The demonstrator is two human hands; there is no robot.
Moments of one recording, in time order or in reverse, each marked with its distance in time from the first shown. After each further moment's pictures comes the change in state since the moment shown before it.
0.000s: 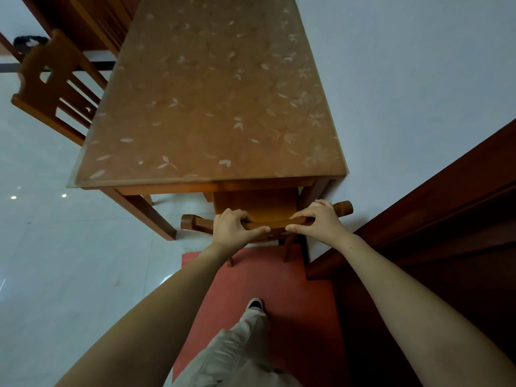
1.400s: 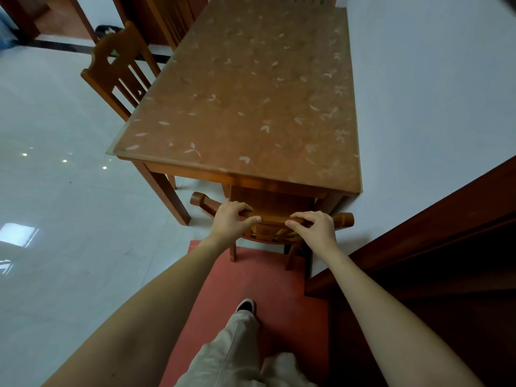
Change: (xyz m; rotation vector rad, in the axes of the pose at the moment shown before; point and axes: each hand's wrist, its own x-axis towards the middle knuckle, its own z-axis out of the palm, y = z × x) left_hand -0.024 0.017 0.003 -0.082 0.165 -0.136; right_hand -0.022 -0.027 -0.004 0.262 0.145 -0.024
